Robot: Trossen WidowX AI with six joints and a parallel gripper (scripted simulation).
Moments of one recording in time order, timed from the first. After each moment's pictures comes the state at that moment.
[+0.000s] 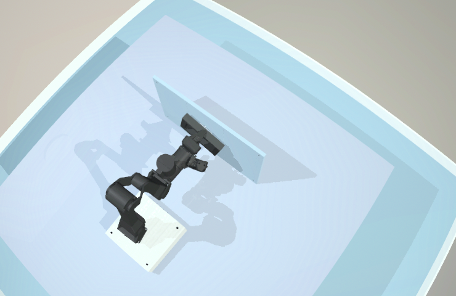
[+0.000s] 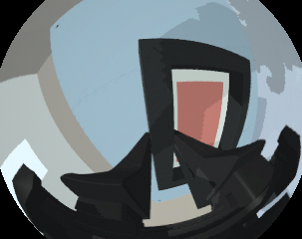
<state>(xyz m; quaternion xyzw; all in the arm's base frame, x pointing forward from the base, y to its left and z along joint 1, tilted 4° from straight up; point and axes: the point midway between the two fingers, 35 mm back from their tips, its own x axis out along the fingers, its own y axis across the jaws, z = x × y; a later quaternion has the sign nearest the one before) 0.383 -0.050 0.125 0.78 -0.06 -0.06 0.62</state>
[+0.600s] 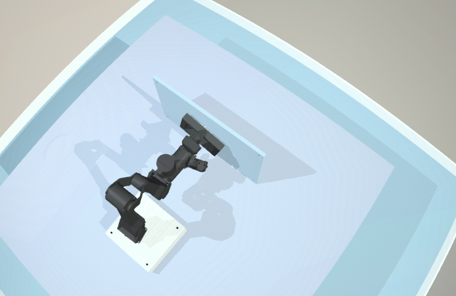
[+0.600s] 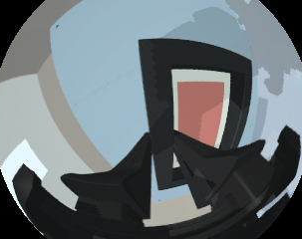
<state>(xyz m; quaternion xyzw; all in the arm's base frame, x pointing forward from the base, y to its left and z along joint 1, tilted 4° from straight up) 0.382 -0.050 0.126 0.78 -0.06 -0.06 0.62</state>
